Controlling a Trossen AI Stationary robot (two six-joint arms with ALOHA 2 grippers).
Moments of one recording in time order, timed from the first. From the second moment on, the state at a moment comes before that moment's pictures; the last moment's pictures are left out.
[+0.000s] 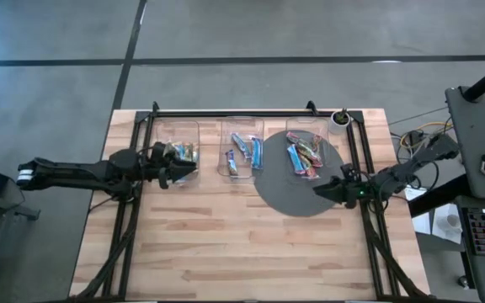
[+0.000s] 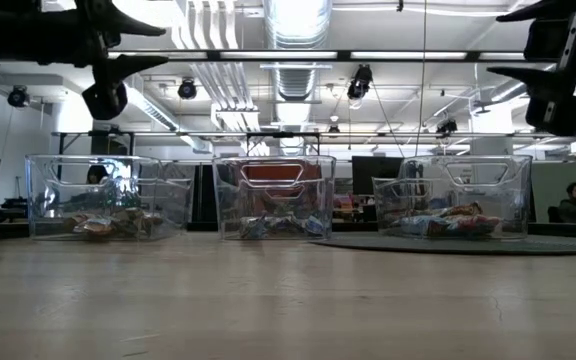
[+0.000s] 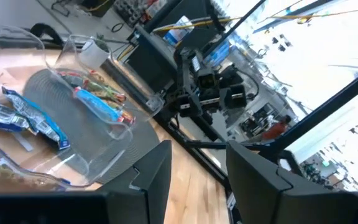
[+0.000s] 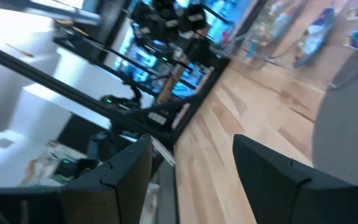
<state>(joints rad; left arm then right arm) 0.05 0.47 0.28 0.23 -0.07 -0.78 0.53 0.33 0.14 0.14 0.53 1.10</state>
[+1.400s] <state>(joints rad) 0.05 0.12 0.04 0.09 -0.07 -0.74 0.53 0.12 0.01 0.40 0.53 0.63</state>
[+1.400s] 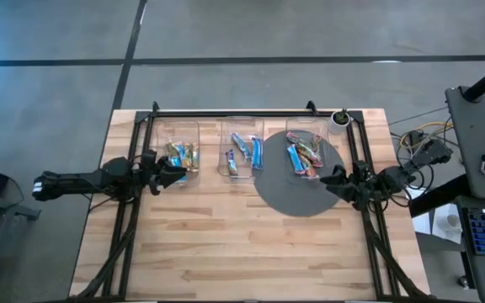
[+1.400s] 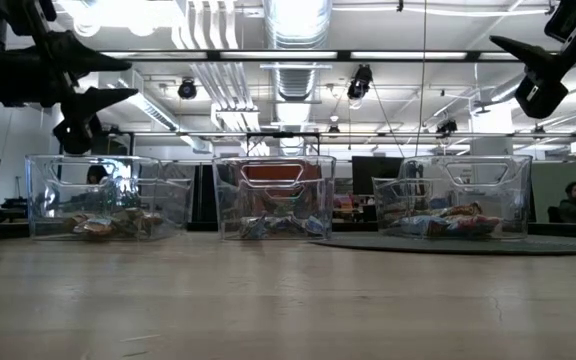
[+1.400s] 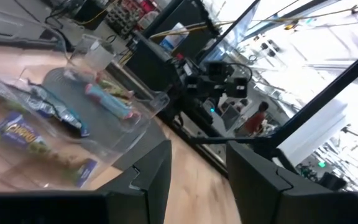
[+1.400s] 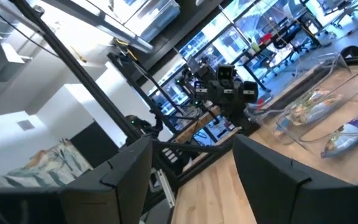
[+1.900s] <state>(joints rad) 0.05 0.12 0.04 0.07 -0.07 -0.74 0.53 0.13 0.01 0.40 0.53 0.63</state>
